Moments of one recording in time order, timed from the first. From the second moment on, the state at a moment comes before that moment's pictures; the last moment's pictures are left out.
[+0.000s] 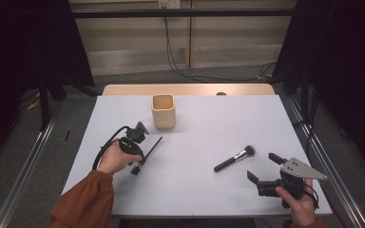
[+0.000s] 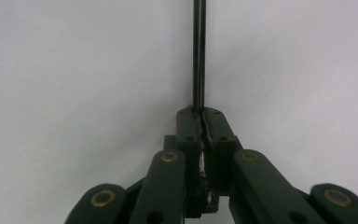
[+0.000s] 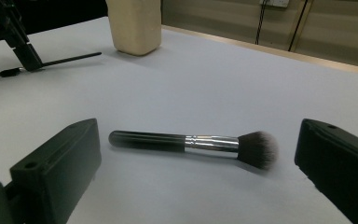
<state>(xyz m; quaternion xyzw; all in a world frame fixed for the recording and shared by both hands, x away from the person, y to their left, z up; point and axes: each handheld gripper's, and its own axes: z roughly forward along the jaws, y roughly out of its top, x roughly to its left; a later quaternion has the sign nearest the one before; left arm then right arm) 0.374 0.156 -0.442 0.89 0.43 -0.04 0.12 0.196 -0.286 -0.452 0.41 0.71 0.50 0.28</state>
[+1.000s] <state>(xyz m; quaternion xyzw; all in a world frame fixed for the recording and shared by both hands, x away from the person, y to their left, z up) 0.346 0.194 -0.429 0.85 0.43 0.01 0.32 0.196 -0.286 -0.452 0.41 0.71 0.50 0.28</state>
